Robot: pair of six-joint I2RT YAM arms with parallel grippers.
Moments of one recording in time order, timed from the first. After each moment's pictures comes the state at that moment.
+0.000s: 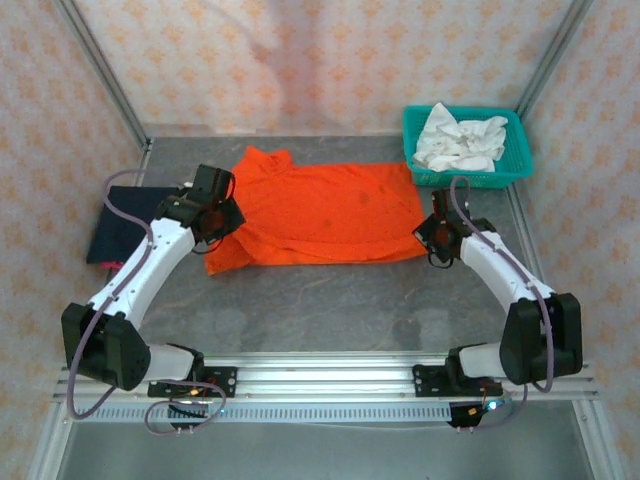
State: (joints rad) left arm -0.21 1.35 1.19 -0.86 -0.11 -0.77; right arm 0.16 1.35 0.91 -0.61 0.01 0.95
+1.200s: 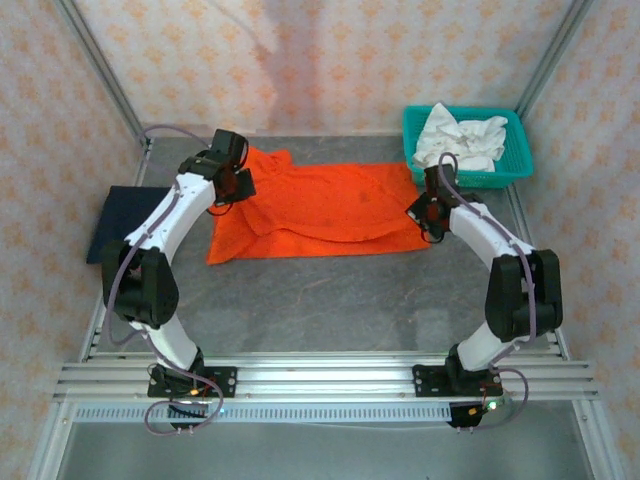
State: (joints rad) left arm -0.18 1.72 1.51 -0.83 -0.12 -0.49; right arm 0.15 1.60 1.12 -0.56 0.01 0.90
